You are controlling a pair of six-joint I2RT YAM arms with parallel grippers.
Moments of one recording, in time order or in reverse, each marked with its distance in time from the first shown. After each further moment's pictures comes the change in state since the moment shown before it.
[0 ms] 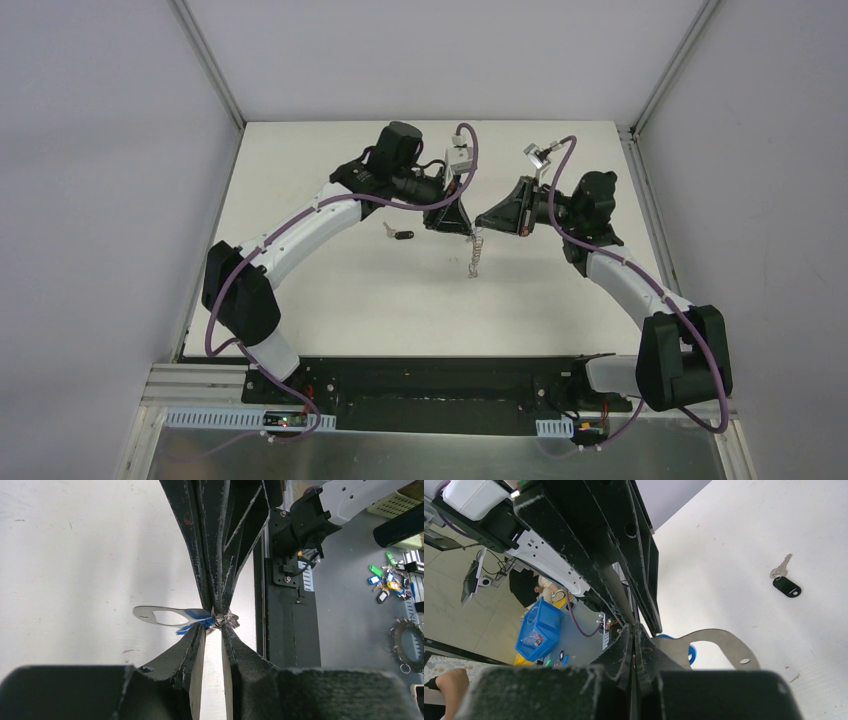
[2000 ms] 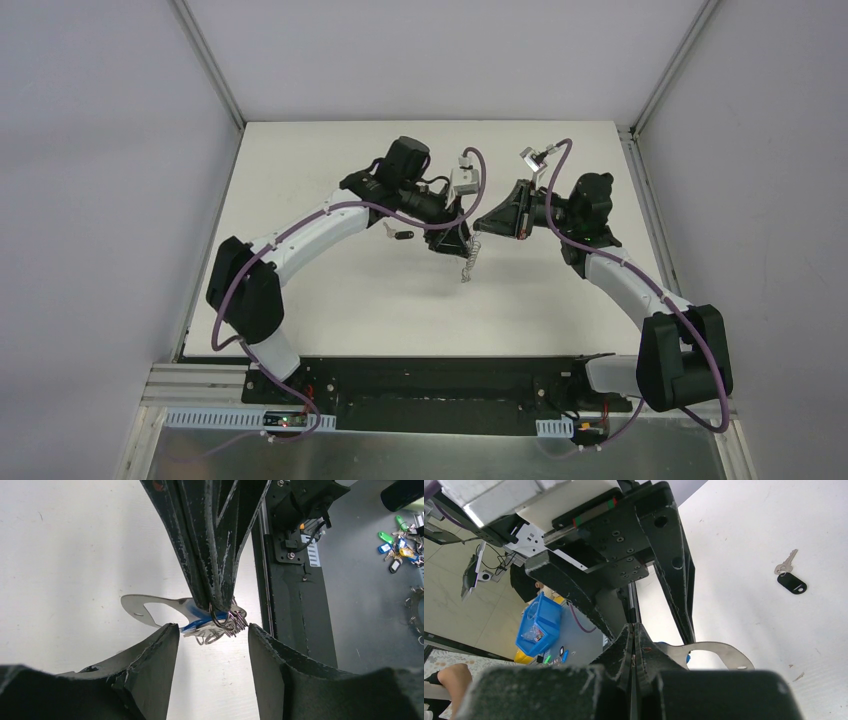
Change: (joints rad) left arm -0.020 0.019 -0.075 -0.009 0.033 0.138; right arm 0.014 0.000 -0.014 -0.013 -0.004 -0.024
